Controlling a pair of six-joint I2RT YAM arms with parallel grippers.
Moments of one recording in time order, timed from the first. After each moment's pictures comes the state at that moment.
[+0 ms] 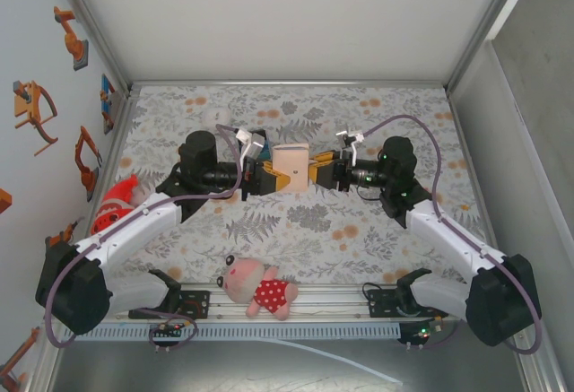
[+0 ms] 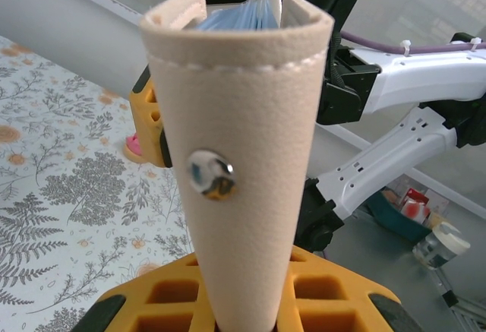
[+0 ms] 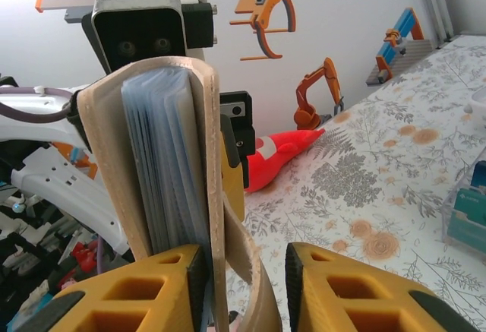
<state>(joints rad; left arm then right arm) -0.63 1.21 0.80 0.22 1.02 -0.33 0.44 1.13 0.69 0.40 -1.02 0.51</state>
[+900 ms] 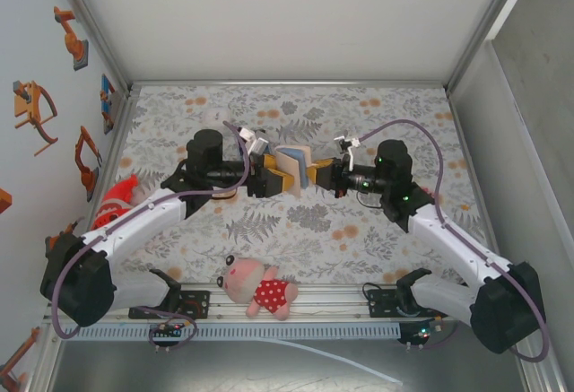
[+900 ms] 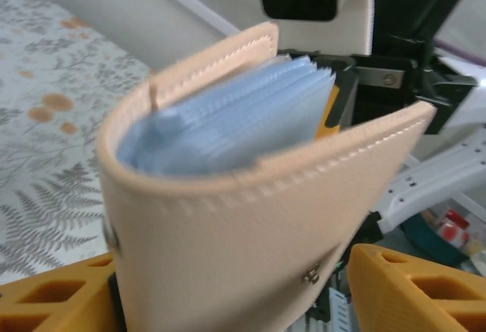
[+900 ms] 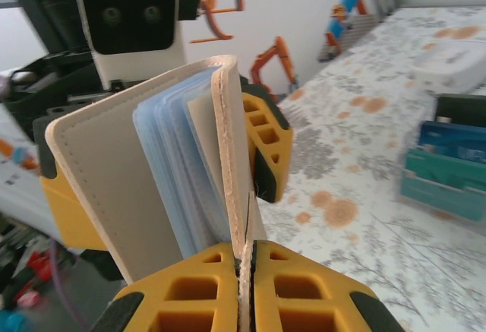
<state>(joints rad) -0.63 1.26 0.83 0.13 0.87 -0.32 0.47 1.08 0.69 0.18 -0.83 0.41</state>
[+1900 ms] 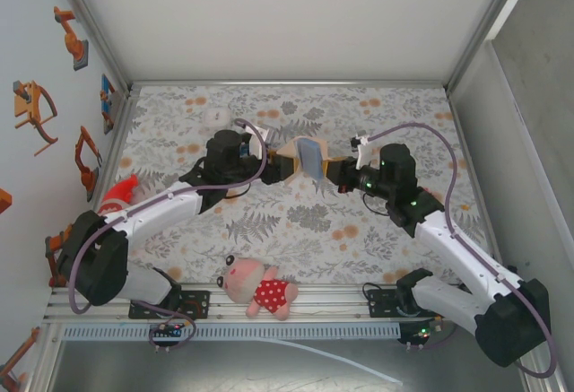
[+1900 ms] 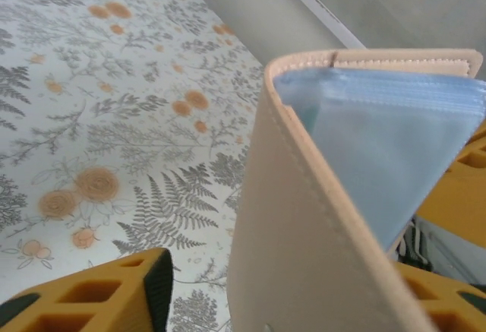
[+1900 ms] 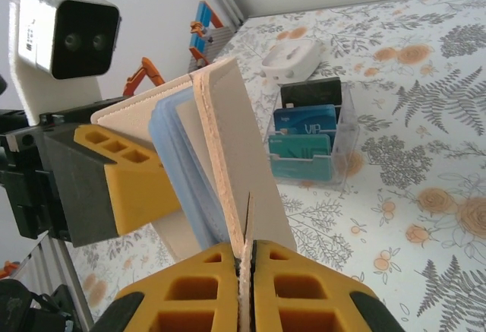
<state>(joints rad) -0.69 1.40 0.86 0.18 0.46 -0.43 0.47 1.00 0.71 -0.04 -0.48 0.41</state>
